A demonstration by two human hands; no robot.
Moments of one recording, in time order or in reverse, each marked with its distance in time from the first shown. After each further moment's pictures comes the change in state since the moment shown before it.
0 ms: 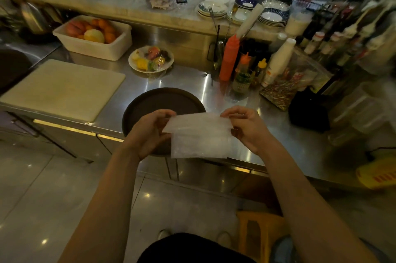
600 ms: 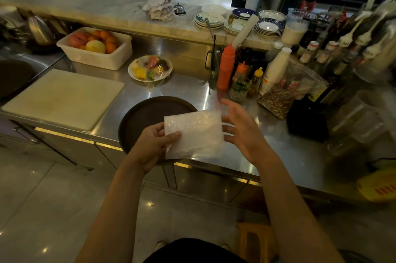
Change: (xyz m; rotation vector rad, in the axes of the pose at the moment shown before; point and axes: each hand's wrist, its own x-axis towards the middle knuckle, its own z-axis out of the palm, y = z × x) left_hand -0.001 -0.016 0.028 0.121 -0.014 0.046; right_hand 0.001 -0.013 -0.013 0.041 0.011 -0.002
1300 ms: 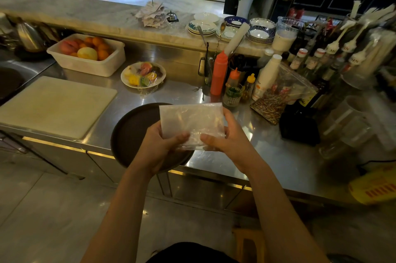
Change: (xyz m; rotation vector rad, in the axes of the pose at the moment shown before) left_hand 0.004 0.017 0.034 0.039 -0.005 0.196; right_hand -0.006 0.002 0.008 -0.149 -0.024 -0.073
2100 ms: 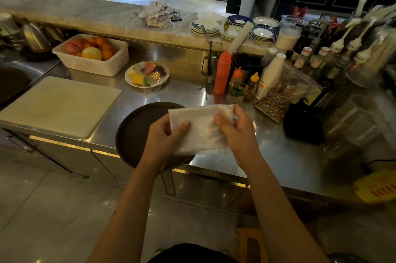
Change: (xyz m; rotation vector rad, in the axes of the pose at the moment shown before) left_hand -0.005 0.003 0.004 0.159 0.084 0.223; right_hand 0.004 -0.007 0.013 -0.005 0.254 -0.172
